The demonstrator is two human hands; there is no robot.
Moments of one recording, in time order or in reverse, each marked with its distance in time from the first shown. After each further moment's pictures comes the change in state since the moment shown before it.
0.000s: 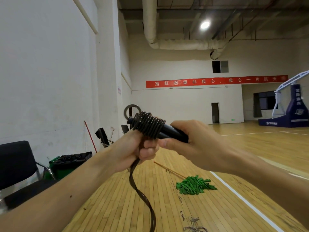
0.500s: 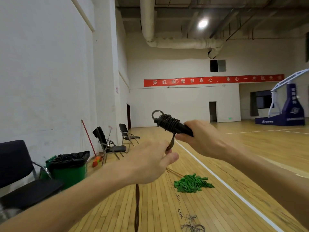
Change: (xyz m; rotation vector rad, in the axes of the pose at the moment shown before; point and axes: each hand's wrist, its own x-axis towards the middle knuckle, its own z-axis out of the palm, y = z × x) left_hand -0.014 0.030 0.053 0.761 0.020 -0.033; right_hand 0.021 0.062 -0.001 -0.335 0.047 0.283
